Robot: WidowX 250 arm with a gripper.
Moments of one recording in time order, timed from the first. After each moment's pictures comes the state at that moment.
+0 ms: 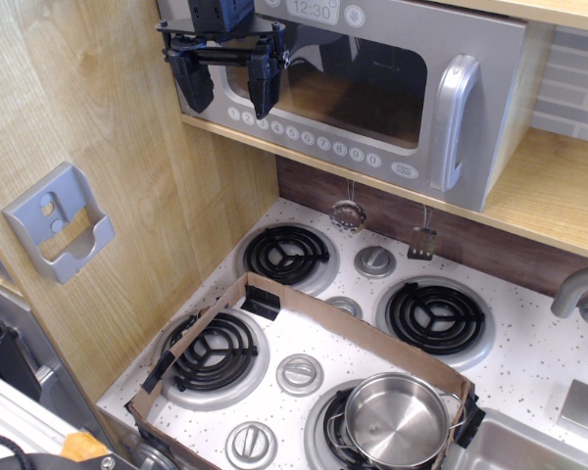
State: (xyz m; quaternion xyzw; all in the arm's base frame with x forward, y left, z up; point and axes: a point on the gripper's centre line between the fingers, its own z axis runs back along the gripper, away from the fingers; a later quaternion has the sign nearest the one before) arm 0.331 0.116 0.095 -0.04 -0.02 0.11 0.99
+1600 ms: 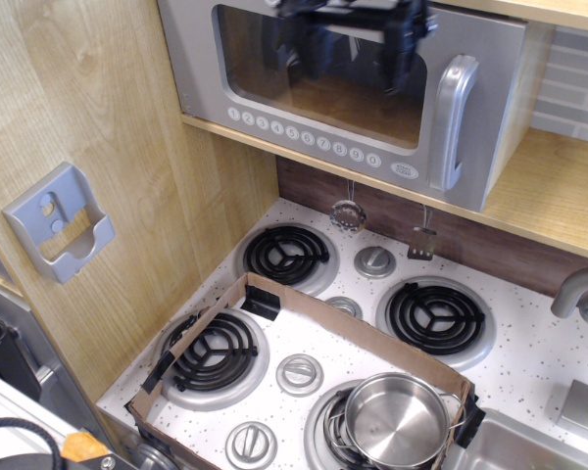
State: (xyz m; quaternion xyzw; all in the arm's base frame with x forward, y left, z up) arm 0.332 -0.006 0.152 -0.02 -0.11 0.02 0.99
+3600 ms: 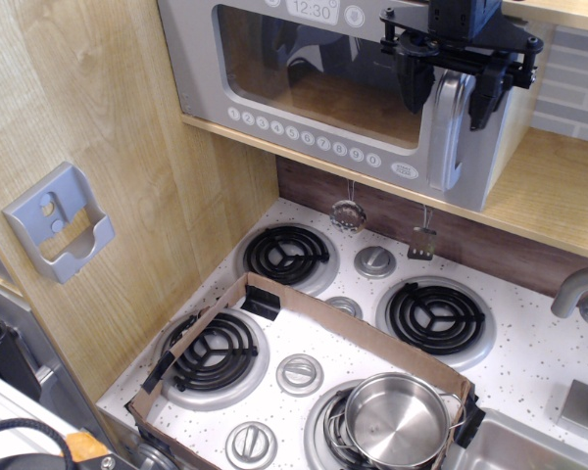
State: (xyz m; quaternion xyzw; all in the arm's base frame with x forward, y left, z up) arm 0.371 -0.050 0.118 -0.01 -0.12 -0.02 0.99
